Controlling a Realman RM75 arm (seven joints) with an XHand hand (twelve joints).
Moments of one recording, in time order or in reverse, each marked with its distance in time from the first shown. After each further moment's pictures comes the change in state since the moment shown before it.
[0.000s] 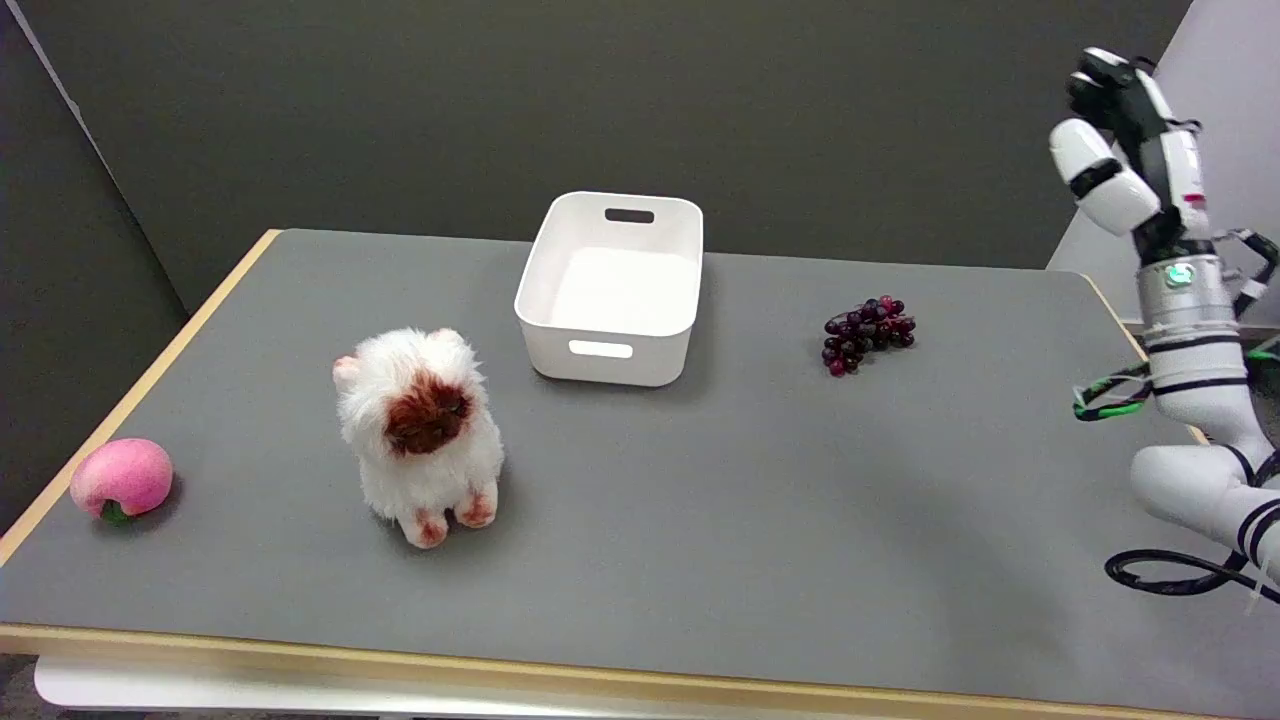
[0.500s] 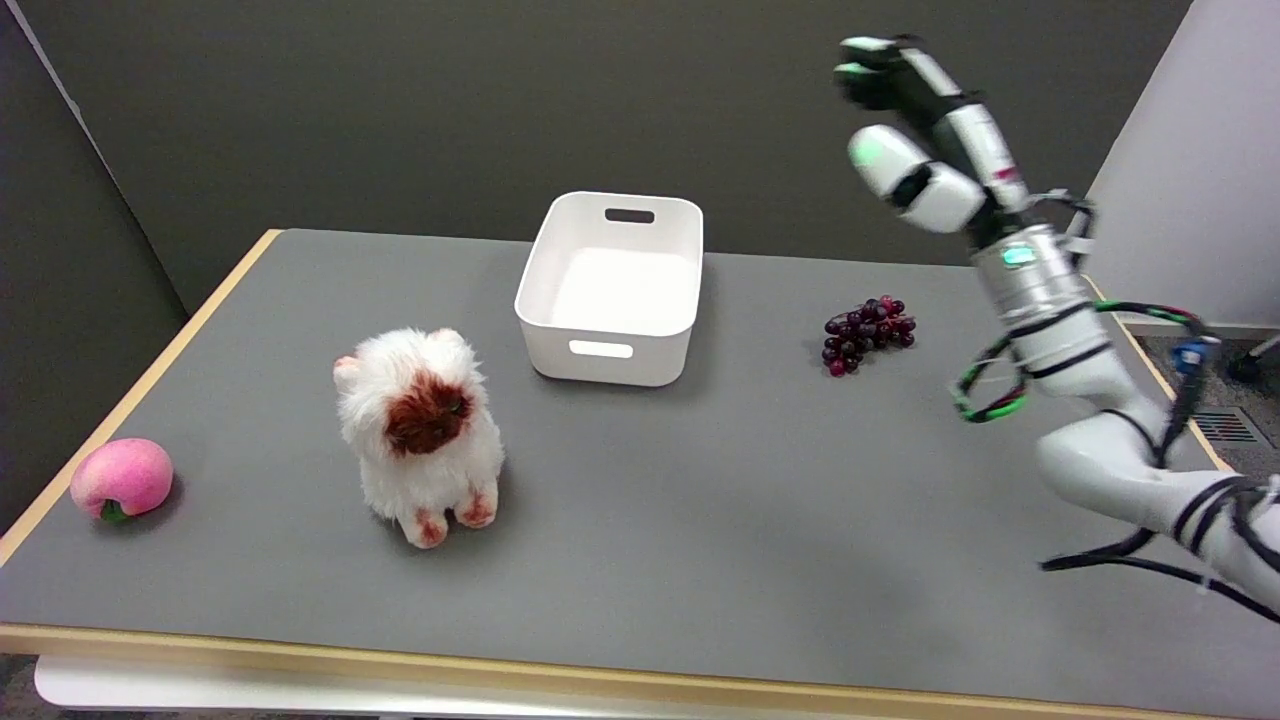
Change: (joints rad) arm -0.006 -0.019 -0.161 0.445 -0.111 -0.186 -0.075
